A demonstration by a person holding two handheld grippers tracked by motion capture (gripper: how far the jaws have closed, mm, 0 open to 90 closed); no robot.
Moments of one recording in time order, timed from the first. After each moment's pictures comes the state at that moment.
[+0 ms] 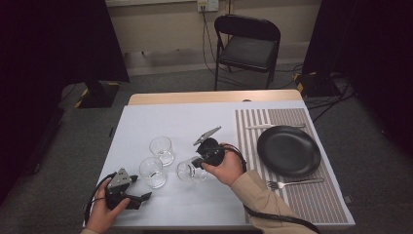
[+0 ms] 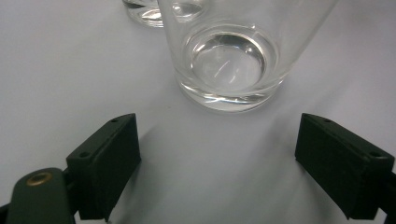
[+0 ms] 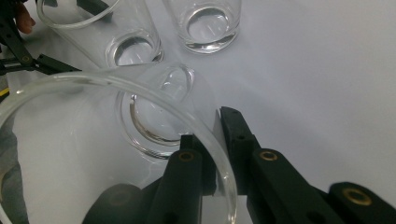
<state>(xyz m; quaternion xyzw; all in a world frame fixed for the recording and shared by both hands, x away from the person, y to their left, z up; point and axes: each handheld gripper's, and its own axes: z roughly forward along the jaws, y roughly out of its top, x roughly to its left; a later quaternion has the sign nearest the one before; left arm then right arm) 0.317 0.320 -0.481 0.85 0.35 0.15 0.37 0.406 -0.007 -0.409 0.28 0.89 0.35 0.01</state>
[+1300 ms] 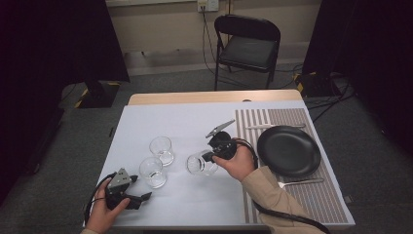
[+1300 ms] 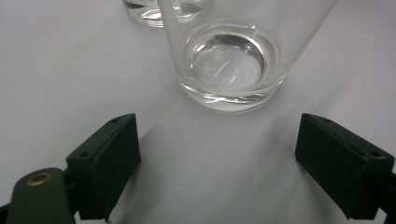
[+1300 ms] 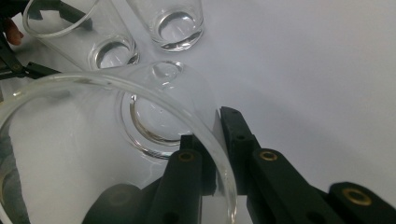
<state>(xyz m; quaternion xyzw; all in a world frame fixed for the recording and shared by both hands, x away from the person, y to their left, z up) 0.317 0.320 -0.481 0.85 0.35 0.15 0.37 0.414 -0.039 -0.394 0.32 0.88 0.35 0.02</state>
